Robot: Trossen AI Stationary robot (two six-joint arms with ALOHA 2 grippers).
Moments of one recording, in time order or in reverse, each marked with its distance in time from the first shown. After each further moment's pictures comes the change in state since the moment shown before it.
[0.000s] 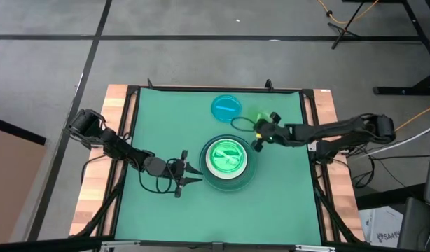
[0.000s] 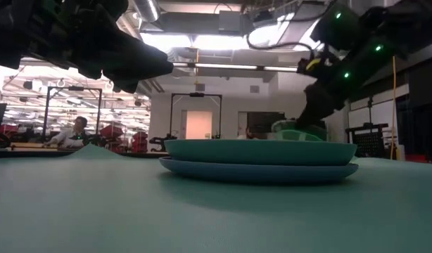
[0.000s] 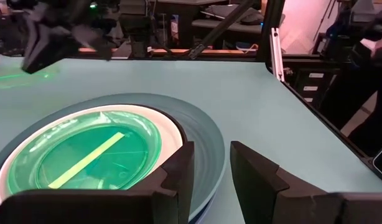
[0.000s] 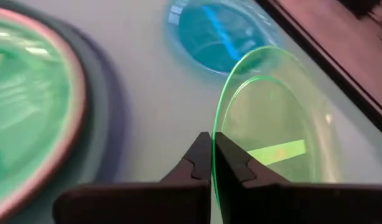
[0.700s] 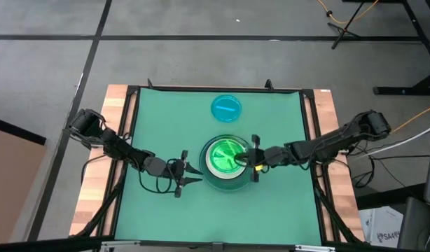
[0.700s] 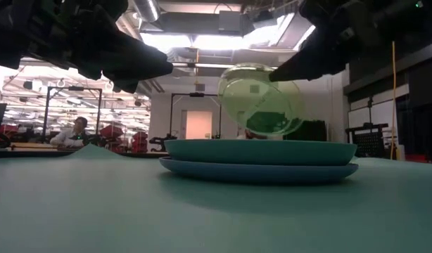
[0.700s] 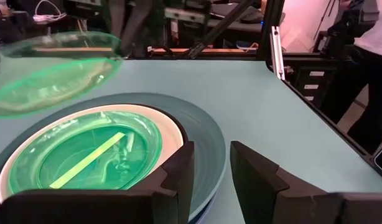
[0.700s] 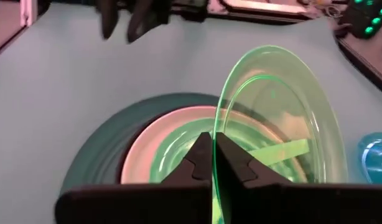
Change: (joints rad) left arm 0.000 0.000 0.000 -0.003 0.000 0.008; right arm 0.367 0.080 0.034 0.423 -0.157 -0.162
